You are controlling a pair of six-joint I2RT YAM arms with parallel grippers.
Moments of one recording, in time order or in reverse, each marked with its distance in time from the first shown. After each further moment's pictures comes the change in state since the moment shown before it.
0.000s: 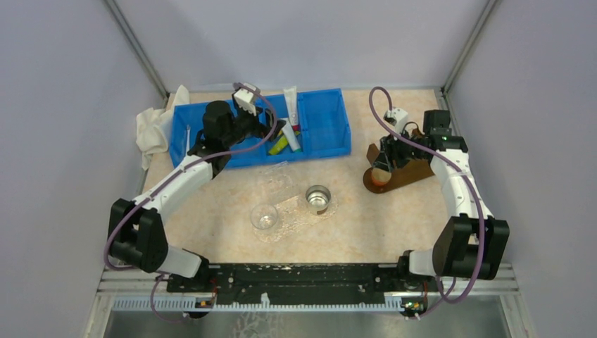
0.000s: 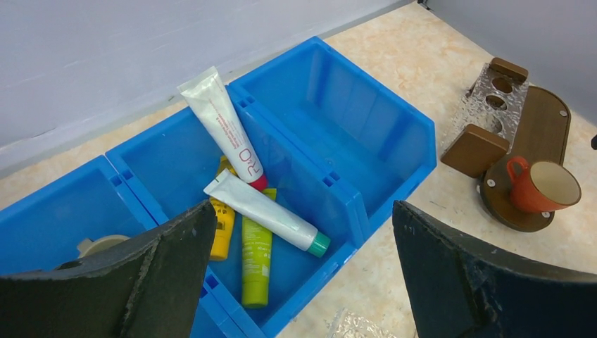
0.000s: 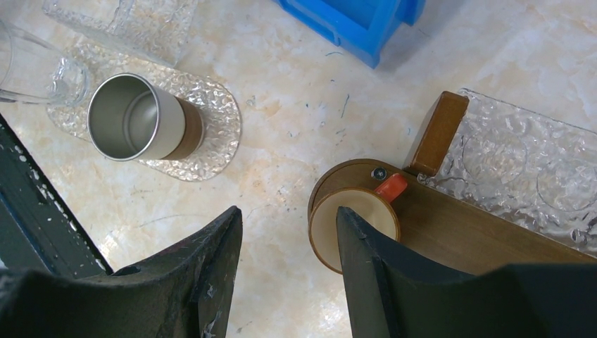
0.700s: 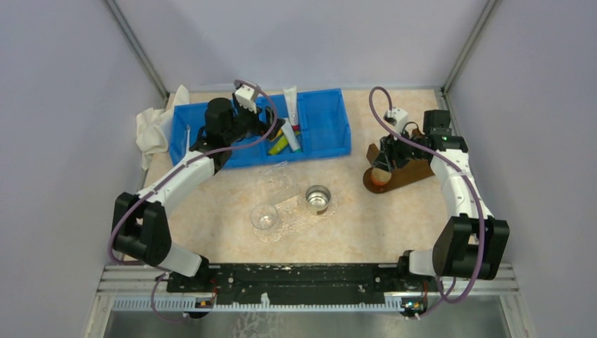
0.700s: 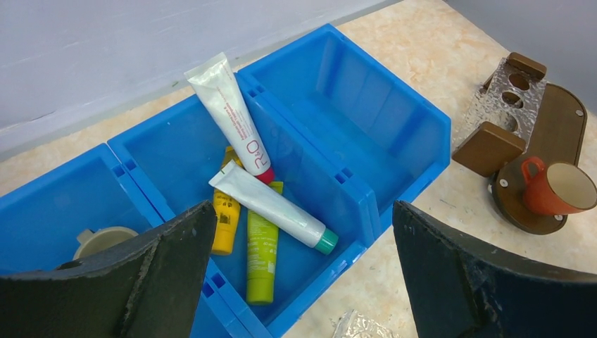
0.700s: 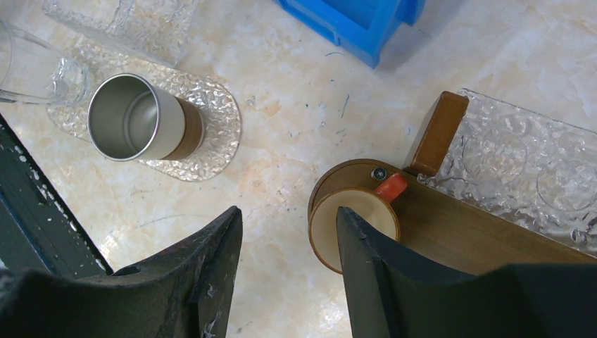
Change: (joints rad) left arm 0.018 0.048 0.033 -0.024 -0.005 -0.014; right arm 0.000 0.000 0.000 0.000 0.000 0.001
